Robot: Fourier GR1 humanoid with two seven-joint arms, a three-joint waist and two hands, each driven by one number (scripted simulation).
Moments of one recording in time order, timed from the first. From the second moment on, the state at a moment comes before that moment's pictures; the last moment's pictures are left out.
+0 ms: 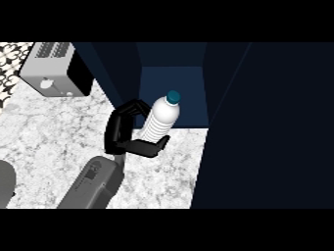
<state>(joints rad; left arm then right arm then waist) -0.38 0.00 -0.25 -1.06 0.29 0.20 -0.53 0.12 -0.24 0.61 -2.47 0.11 -0.31 0.34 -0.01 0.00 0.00</state>
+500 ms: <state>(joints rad) -0.56 0.00 -0.34 -1.05 0.34 0.41 -0.40 0.17 -0.28 0.59 -2.48 0.09 -0.29 0.29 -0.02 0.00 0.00</state>
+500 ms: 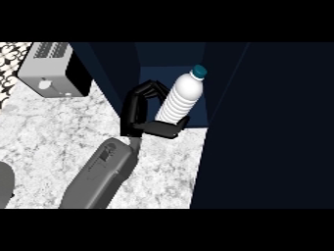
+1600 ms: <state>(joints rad) -0.92 0.00 -0.30 -0.49 0.53 0.59 -0.51 0.26 -0.31 0.54 -2.49 0.03 -0.25 0.20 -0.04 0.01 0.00</state>
